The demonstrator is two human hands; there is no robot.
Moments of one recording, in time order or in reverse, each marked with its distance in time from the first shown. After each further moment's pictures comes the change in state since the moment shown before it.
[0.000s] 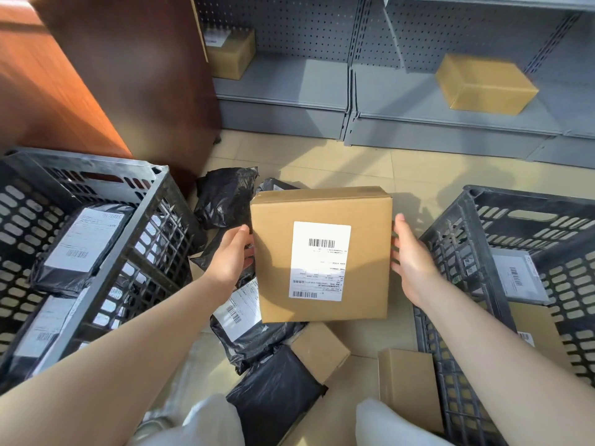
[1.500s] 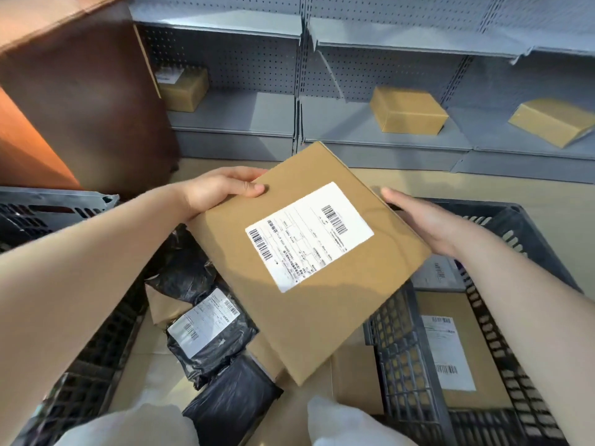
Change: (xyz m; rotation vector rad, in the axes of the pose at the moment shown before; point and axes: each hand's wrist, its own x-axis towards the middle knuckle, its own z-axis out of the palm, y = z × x) left_hand -0.030 0.176 0.063 0.374 -0.766 0.218; right_hand -0.059 -0.122 -0.135 -0.316 -0.307 -0.050
